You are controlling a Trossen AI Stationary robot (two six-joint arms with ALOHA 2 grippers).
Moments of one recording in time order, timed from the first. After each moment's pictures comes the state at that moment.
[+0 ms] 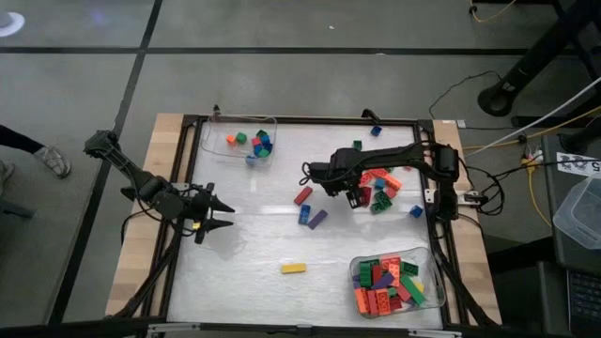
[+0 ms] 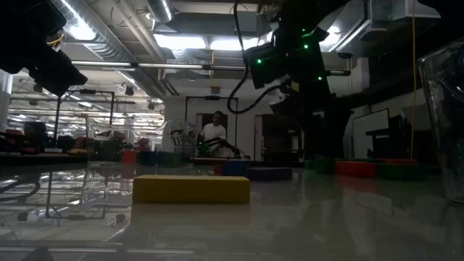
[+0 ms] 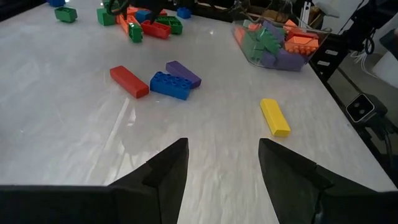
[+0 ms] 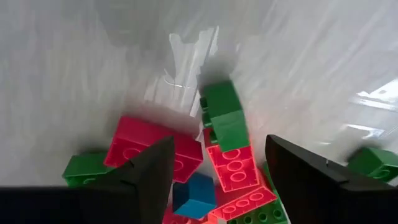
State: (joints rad) left arm -0.64 0.37 0.20 -0.25 -0.57 -0.44; right arm -0.15 1.97 1.44 -1.24 0.19 -0.42
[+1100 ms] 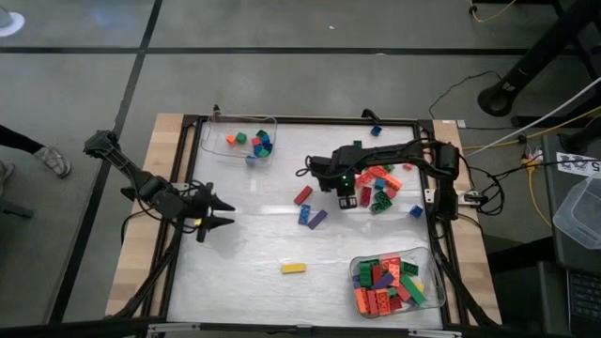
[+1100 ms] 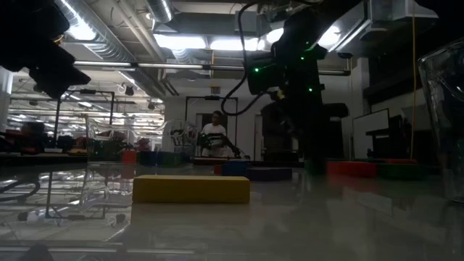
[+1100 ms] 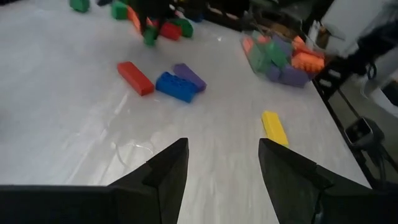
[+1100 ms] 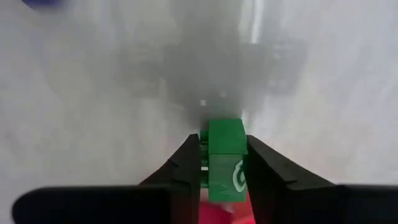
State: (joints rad) left arm -0.63 0.37 0.20 -0.24 -0.60 -0.56; right arm -0.19 1.96 1.36 -1.01 -0.01 -0.29
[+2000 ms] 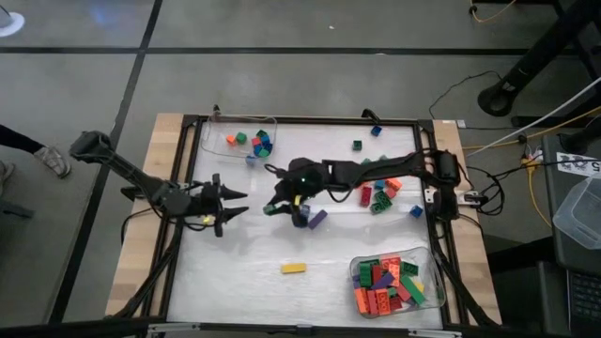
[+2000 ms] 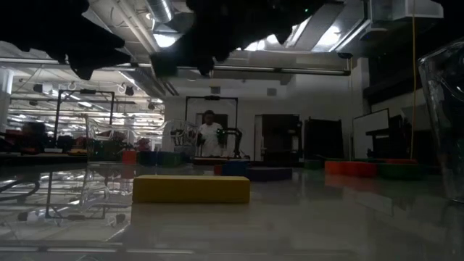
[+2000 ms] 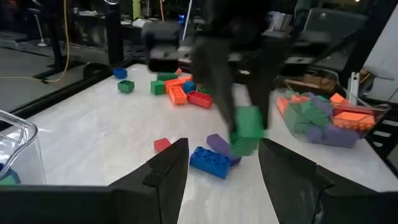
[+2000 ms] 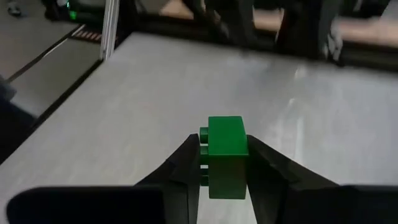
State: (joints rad) left arm -0.50 0.65 0.20 0.26 -0.71 -0.26; right arm -0.02 1.97 1.49 -0.04 -0.38 -0.15
